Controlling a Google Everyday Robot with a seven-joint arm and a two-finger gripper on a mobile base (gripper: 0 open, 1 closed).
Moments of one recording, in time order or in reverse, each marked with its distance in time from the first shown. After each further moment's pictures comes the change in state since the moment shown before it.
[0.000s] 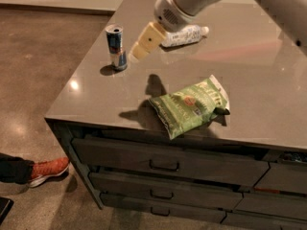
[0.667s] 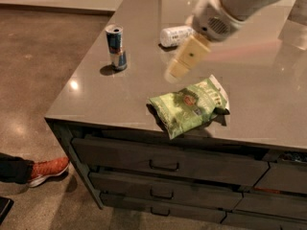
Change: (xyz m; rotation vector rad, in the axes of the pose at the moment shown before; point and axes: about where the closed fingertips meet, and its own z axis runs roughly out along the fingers) arm 0.064 0.038 -0.074 -0.046 0.078 -0.126
